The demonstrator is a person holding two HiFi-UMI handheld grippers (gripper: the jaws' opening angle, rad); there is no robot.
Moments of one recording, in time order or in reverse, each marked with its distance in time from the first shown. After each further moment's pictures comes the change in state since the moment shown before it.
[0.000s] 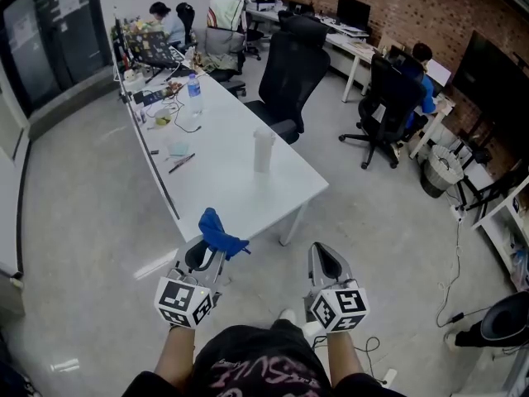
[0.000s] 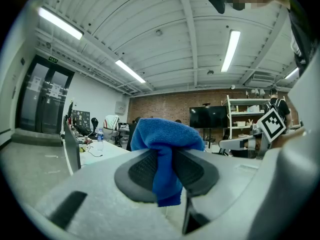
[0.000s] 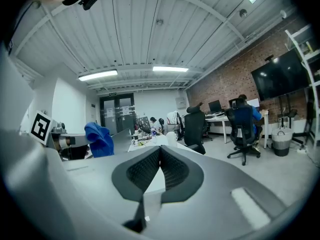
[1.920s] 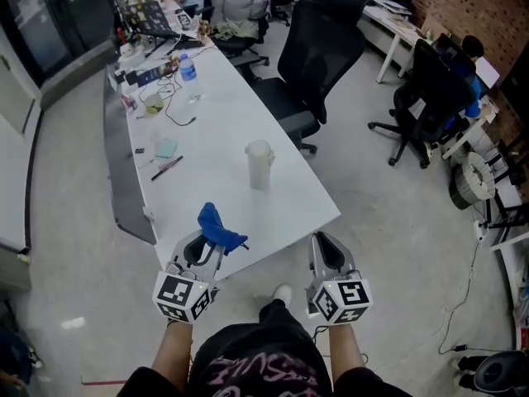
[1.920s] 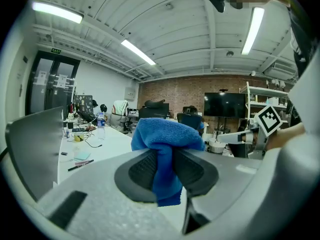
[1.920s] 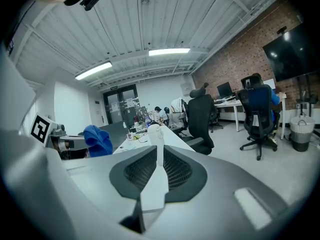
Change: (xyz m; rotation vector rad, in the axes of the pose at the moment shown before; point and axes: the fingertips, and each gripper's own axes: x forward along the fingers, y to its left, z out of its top) left arm 0.223 0.083 -0.047 -0.052 0.167 0.124; right arm 0.226 -0.149 -0.010 0.053 0.139 0.123
